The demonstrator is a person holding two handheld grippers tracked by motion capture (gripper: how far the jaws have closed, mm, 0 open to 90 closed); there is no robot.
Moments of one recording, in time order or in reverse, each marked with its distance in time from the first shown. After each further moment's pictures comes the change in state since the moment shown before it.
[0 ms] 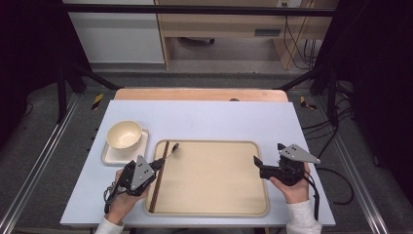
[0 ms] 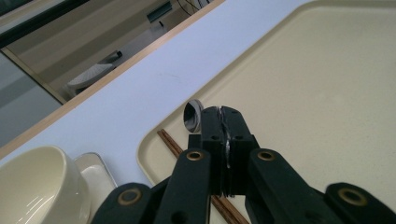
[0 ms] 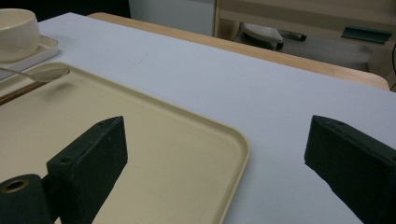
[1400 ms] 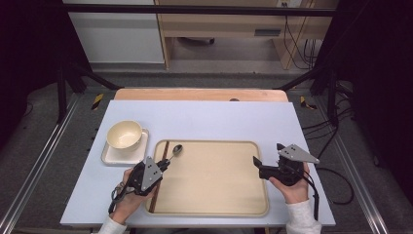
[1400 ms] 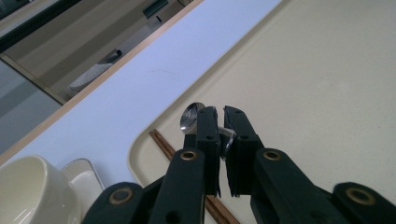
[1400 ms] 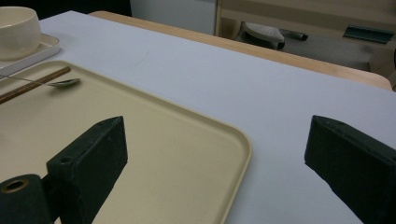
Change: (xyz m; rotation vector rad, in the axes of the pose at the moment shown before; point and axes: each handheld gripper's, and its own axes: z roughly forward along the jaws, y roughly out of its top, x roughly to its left) left arm -0.011 0.000 0.015 0.031 -0.001 0.069; right arm 0.001 0.000 0.001 0.002 0.004 -0.003
